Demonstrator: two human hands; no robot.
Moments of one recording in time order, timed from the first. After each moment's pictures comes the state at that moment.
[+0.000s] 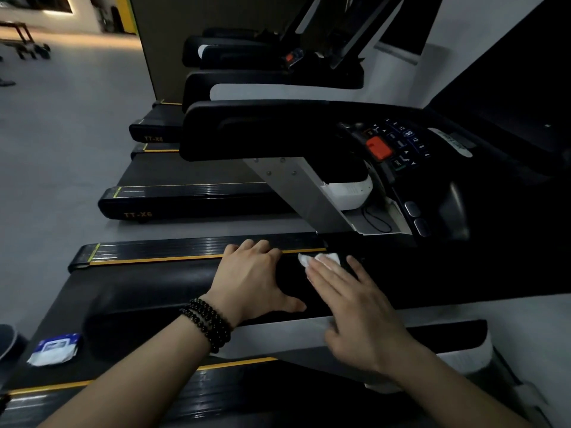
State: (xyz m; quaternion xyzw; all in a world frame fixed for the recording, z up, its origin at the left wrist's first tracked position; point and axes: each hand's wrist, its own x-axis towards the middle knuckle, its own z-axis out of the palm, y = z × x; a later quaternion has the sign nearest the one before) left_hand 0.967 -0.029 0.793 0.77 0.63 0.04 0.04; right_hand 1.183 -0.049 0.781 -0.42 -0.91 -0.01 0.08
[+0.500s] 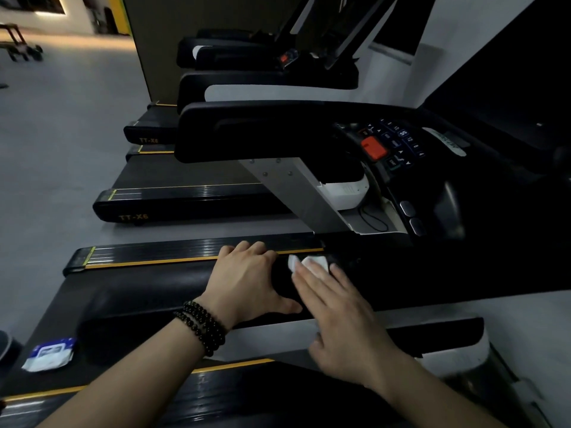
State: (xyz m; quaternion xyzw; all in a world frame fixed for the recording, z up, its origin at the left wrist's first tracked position) left_hand 0.967 -0.028 0.793 0.77 0.63 0.04 0.03; right_hand 1.171 -0.060 0.773 -0.42 -0.91 0.00 0.08
